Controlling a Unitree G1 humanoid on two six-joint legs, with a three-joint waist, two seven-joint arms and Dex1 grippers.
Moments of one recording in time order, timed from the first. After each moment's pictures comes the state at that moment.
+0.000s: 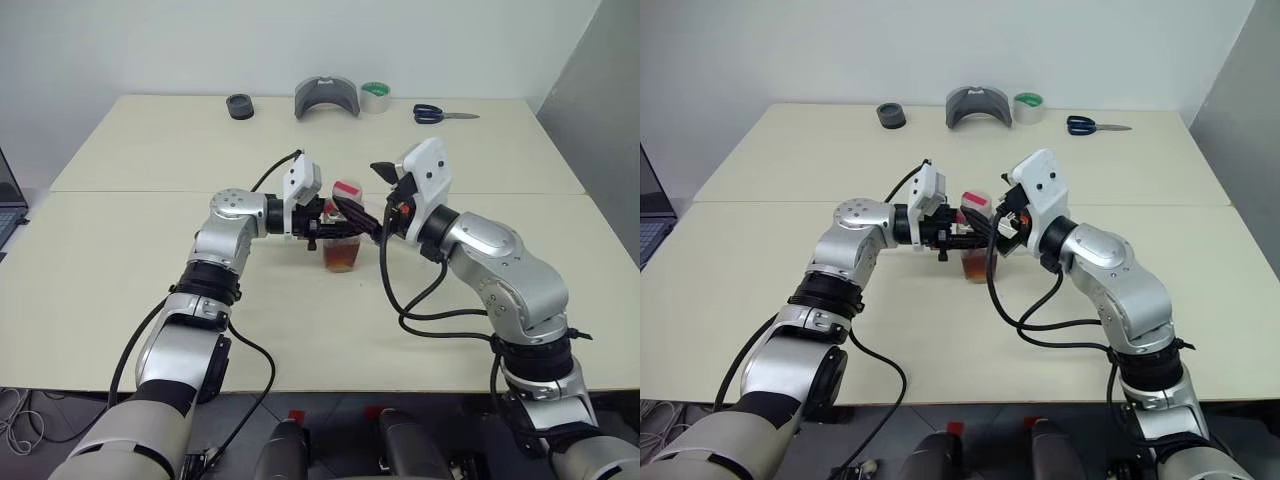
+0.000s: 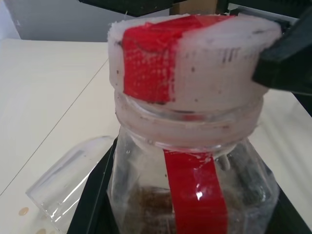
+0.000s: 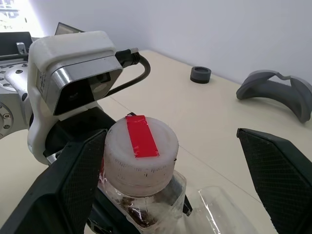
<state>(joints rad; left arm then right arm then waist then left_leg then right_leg) -0.96 0.35 -0.11 0.66 -0.23 0.10 -1.34 -0.65 -0.31 0.13 -0.40 0.34 0.77 0.39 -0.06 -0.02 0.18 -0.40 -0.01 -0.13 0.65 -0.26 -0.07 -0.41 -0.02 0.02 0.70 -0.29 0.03</state>
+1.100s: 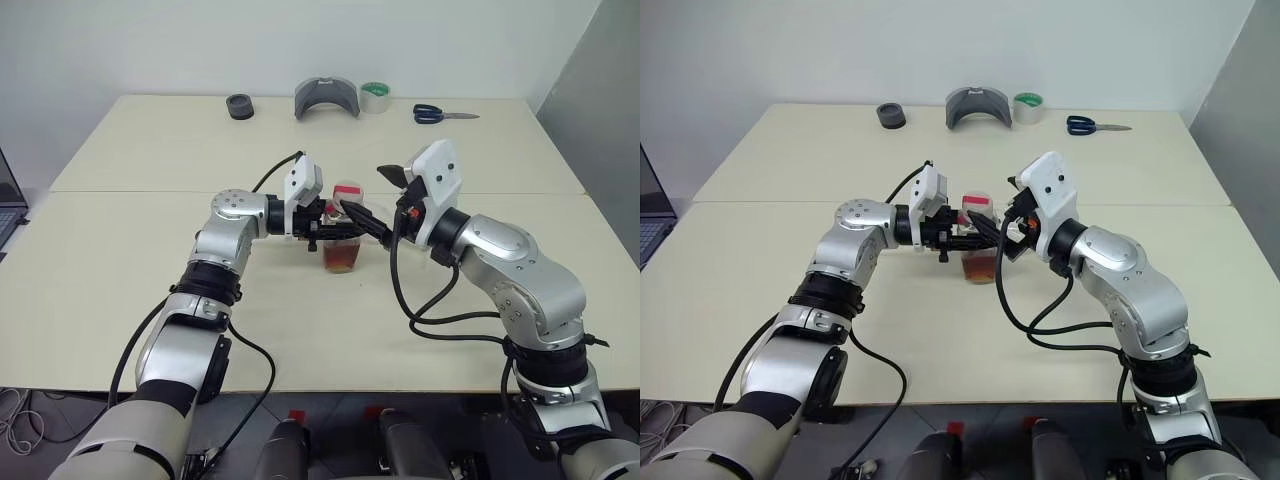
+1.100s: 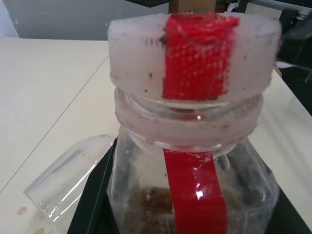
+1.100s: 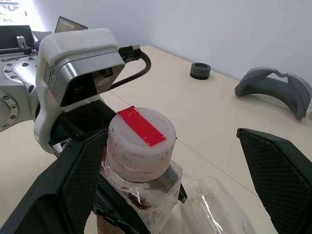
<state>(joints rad) -0.96 0.35 -0.11 0.66 -0.23 0.10 -1.34 -0.63 -0.35 0.11 -0.45 0.38 0.80 0.39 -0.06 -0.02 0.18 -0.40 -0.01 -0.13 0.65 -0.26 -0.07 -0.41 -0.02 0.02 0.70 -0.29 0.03</state>
